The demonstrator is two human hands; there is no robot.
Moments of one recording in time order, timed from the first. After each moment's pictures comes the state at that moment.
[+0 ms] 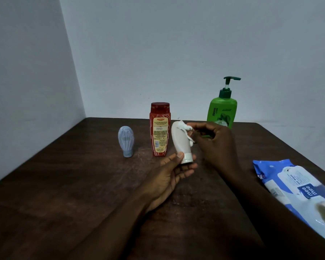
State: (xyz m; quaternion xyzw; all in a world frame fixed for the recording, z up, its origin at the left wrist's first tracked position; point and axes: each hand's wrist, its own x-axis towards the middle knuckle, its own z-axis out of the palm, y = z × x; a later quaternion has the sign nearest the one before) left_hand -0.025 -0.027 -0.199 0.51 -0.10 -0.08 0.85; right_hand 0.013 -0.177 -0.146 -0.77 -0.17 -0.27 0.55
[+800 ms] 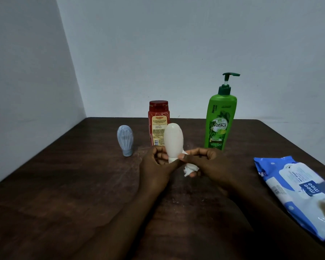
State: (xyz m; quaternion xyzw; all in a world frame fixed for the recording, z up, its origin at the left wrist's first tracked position) left_hand -0.020 -0.023 -0.207 0.73 0.03 0.21 0.65; right_hand -0.005 -0.182 -0.179 -0.75 -0.08 0.04 0.65
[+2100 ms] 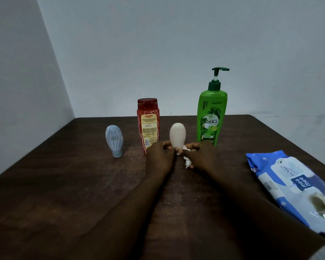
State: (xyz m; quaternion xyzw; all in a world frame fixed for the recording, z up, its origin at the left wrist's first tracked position) left_hand 0.048 -0.049 -0.216 0.82 0.04 0.19 0.53; right_hand 0.059 -0.190 -0.211 -0.85 -0.03 -0.10 0.52
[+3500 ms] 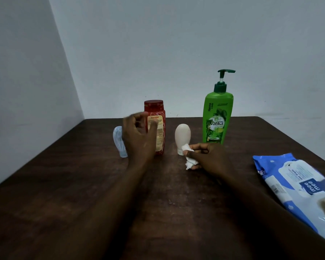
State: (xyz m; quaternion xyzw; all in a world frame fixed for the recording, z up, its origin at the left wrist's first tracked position) left_hand 0.029 -0.004 -0.164 0.70 0.03 0.46 0.54; right_hand 0.039 -0.194 -0.202 -0.75 -0.09 -0.04 0.66
